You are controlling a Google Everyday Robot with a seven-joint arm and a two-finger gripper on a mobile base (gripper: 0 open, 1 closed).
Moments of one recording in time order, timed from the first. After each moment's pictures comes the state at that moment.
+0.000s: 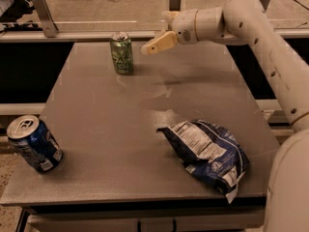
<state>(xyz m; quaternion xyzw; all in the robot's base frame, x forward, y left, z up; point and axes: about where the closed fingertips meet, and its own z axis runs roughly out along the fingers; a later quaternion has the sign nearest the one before) 0.754 -0.008 0.940 -0.49 0.62 0.28 0.54</state>
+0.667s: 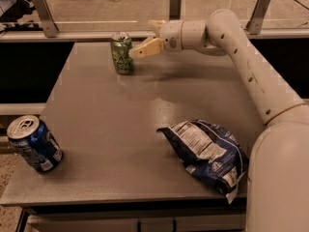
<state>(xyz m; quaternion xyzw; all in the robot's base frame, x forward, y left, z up) 0.769 0.032 0.914 -0.47 0.60 0.36 0.54</state>
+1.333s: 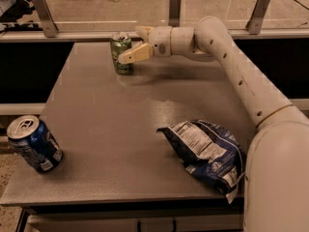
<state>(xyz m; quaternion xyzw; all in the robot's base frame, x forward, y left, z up) 0.753 0.071 0.904 -0.47 0.58 0.40 0.53</state>
